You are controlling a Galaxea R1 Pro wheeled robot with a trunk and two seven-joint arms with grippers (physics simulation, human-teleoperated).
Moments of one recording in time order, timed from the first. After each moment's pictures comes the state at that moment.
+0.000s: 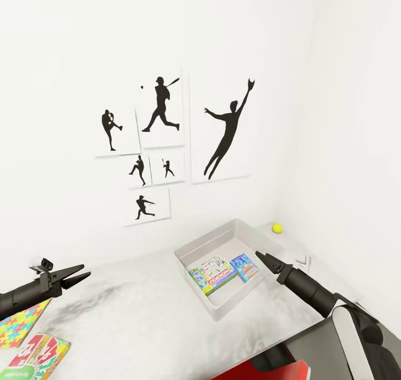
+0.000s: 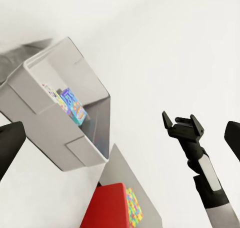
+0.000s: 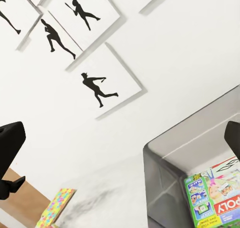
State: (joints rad) left arm -0.43 0.56 0.18 -0.83 0.58 0.80 -1.43; right arm -0.22 -0.06 -0.27 -1.51 -0.54 0.60 0.78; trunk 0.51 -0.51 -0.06
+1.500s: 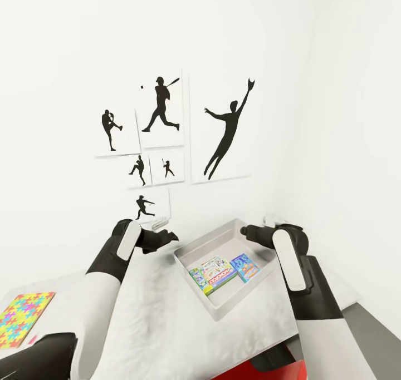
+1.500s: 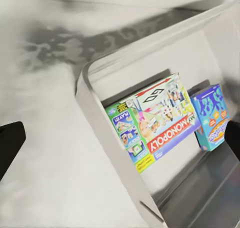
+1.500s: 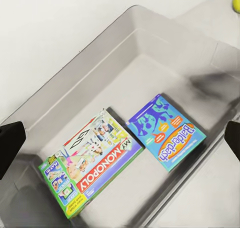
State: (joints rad) left arm -0.89 -0.11 0.10 -0.84 0.53 1.03 0.23; right arm -0.66 0.08 0.03 -1.46 -0.58 1.04 -0.55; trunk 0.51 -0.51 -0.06
